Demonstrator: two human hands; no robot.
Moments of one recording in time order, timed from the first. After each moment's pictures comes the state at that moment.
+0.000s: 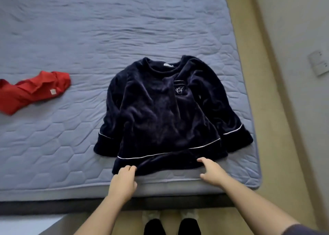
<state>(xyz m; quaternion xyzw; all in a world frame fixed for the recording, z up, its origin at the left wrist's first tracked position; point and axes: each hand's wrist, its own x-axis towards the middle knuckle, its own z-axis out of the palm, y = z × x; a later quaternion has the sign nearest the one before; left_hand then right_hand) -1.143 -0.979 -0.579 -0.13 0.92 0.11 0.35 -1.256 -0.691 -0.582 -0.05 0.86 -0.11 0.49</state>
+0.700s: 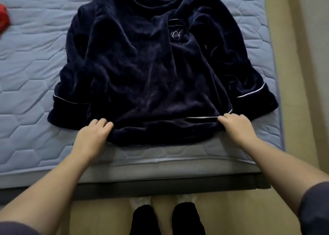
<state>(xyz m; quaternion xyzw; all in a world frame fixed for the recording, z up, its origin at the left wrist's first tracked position) -1.167 -1.017 -0.709 0.03 0.99 0.00 0.17 -1.299 -0.613 -0.724 -0.24 0.93 0.18 0.22</state>
